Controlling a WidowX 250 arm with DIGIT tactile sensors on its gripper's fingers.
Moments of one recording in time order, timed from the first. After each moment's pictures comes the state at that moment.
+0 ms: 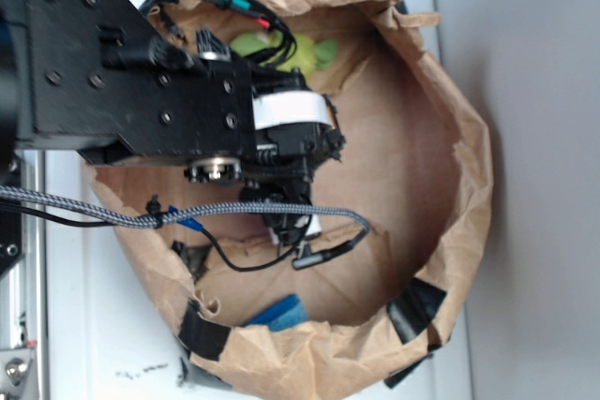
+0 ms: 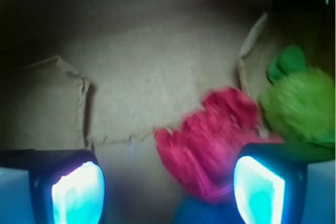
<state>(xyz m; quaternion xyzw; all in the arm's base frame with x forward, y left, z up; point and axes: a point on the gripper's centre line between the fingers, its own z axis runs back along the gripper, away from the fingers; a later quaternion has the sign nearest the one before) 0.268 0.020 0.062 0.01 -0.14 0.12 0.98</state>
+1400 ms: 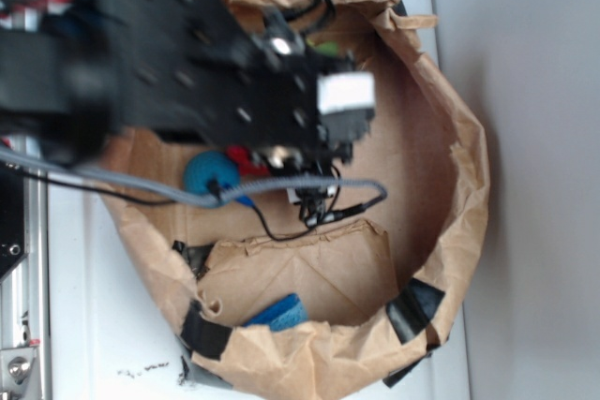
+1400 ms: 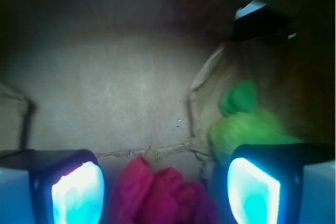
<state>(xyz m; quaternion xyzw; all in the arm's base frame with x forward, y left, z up) 0.279 0.042 0.055 0.09 -0.08 0.08 0.99</state>
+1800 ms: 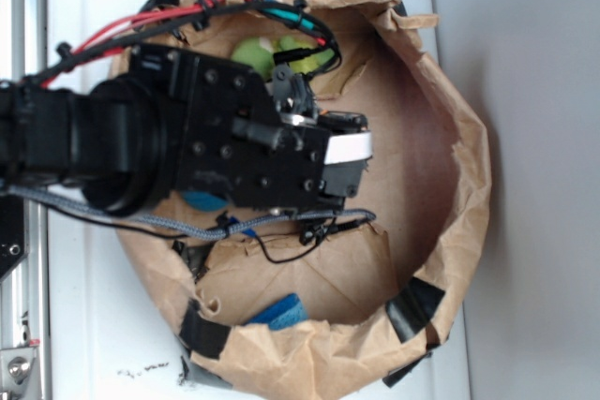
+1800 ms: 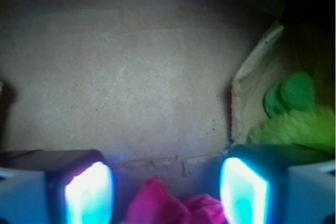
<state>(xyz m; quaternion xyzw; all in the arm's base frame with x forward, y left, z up) 0.279 0.033 0.034 0.10 -0.09 0.08 0.99</state>
